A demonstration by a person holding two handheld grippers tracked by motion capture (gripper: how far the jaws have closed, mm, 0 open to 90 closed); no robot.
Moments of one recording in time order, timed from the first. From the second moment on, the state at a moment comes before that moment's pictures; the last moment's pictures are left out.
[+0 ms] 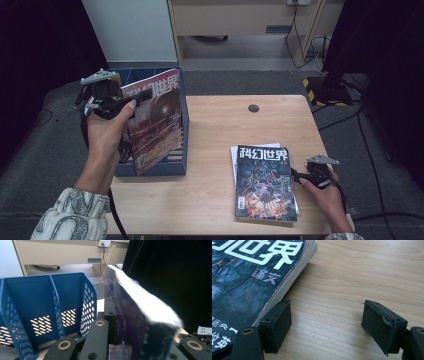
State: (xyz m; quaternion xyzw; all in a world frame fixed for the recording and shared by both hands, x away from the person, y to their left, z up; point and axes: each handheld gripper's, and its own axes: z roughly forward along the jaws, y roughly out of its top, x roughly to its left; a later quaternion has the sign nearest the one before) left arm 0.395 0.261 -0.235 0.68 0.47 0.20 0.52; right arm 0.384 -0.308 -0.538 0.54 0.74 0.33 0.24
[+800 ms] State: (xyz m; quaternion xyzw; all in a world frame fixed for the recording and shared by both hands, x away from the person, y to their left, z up) left arm 0.407 0.285 -0.238 0.67 0.50 0.22 0.50; right arm 0.384 -0.308 -0.538 0.54 0.74 0.33 0.24
